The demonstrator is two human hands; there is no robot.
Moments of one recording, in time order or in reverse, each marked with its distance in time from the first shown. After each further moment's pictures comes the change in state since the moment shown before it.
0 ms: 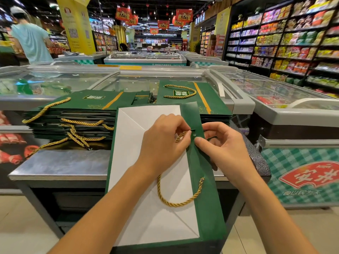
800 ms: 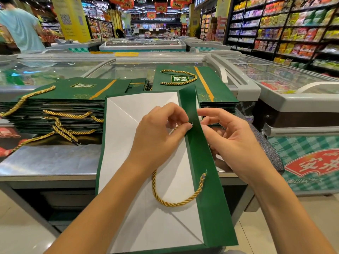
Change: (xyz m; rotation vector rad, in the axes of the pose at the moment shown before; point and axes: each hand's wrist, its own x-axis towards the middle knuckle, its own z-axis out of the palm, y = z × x) left_hand -0.003 -0.009 0.001 -0.208 -0.022 -0.079; right_hand 0.007 0.009 -0.007 0.019 -0.125 -0.070
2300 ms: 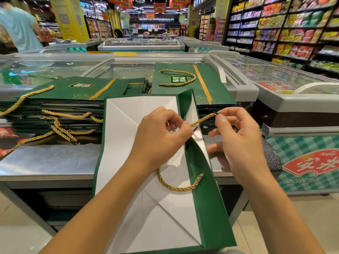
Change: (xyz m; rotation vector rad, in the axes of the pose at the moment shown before) left_hand 0.000 0.009 0.006 -0.023 -0.010 -0.266; right_hand -0.003 -0.006 0.006 0.029 0.356 0.148
